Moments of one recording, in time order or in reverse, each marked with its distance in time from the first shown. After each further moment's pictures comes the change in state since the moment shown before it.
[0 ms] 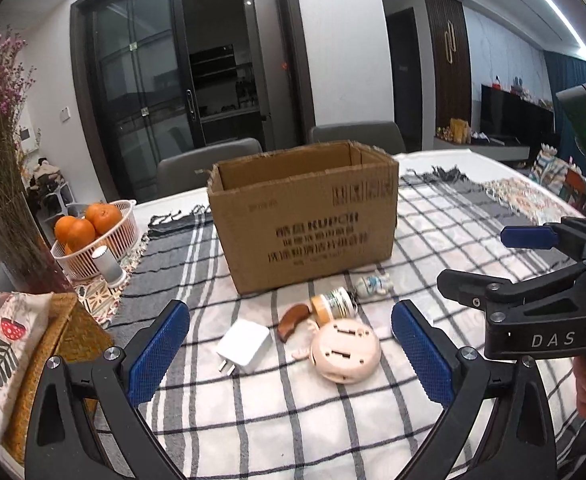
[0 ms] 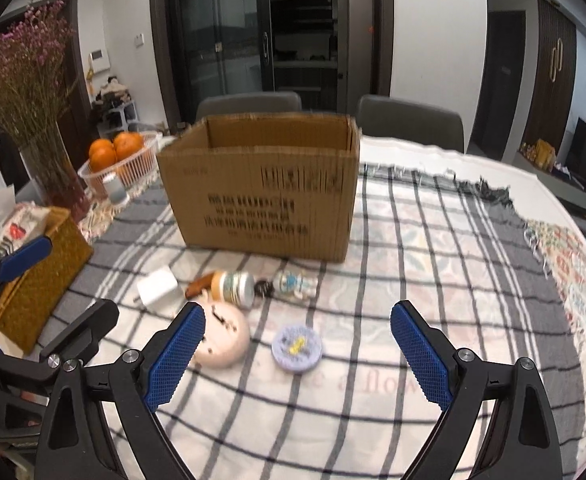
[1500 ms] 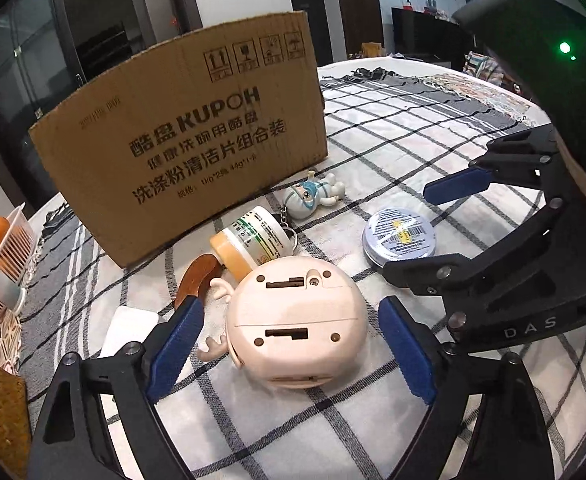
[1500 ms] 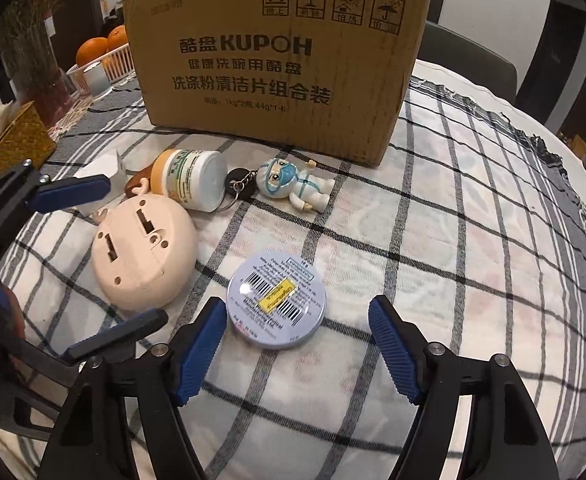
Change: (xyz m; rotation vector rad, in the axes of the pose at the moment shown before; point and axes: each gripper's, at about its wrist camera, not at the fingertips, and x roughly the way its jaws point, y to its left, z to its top) left arm 0.119 -0.038 -0.045 0.264 0.181 -0.252; right arm 0.116 -0.005 -0.040 -0.152 0.254 0.038
